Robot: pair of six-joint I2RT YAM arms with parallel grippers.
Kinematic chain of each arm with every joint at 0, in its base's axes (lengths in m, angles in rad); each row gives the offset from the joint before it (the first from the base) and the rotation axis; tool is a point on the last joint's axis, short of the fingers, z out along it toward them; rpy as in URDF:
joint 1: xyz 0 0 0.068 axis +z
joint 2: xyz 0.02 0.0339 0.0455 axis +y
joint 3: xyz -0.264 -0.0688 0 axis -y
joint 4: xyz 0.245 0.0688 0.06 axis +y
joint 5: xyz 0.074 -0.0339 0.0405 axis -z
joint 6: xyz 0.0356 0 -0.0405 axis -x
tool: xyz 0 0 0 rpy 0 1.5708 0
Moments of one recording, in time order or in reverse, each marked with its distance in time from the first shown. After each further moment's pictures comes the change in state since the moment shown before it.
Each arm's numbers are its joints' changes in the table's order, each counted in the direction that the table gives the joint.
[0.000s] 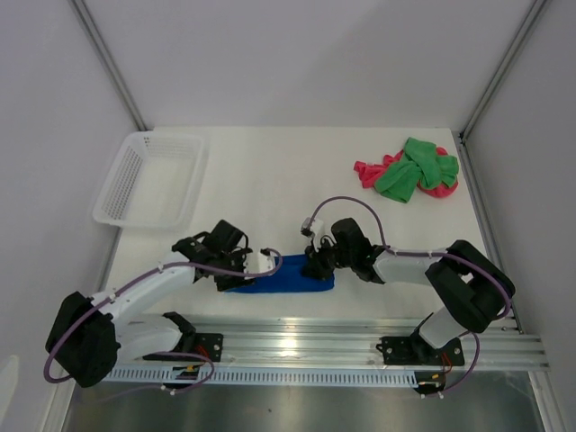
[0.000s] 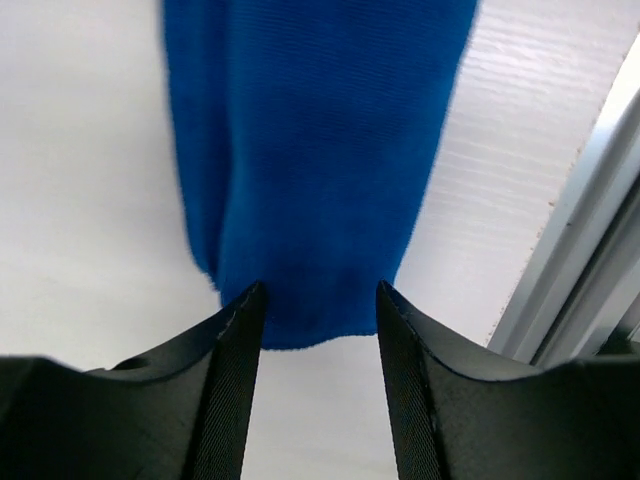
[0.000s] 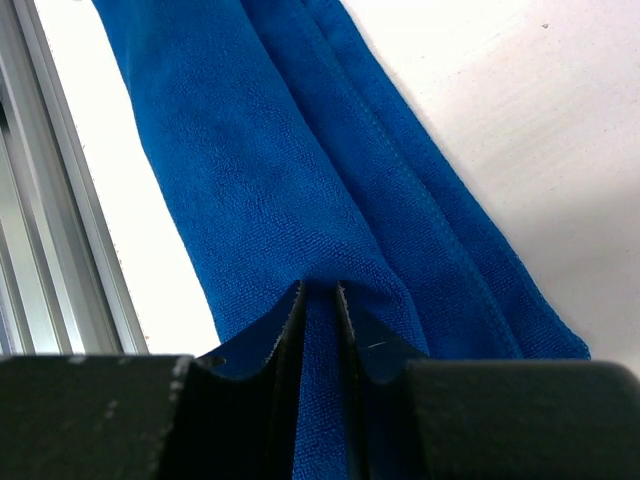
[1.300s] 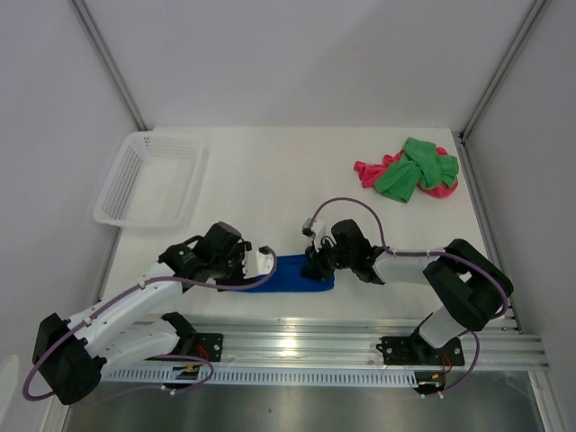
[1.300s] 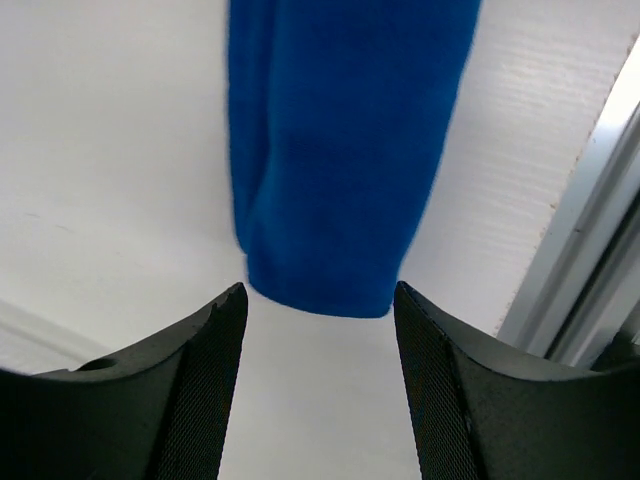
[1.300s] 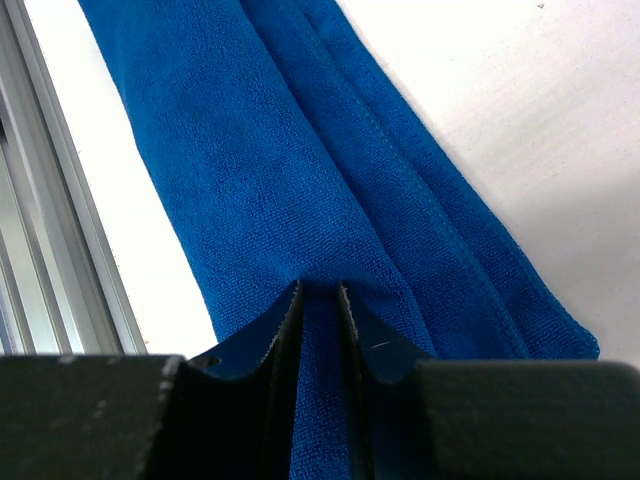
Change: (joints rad) left arm -0.117 -0.161 0.021 0.016 -0.110 0.048; right arm -0.002 0.013 -0.013 -0.024 0.013 -0.039
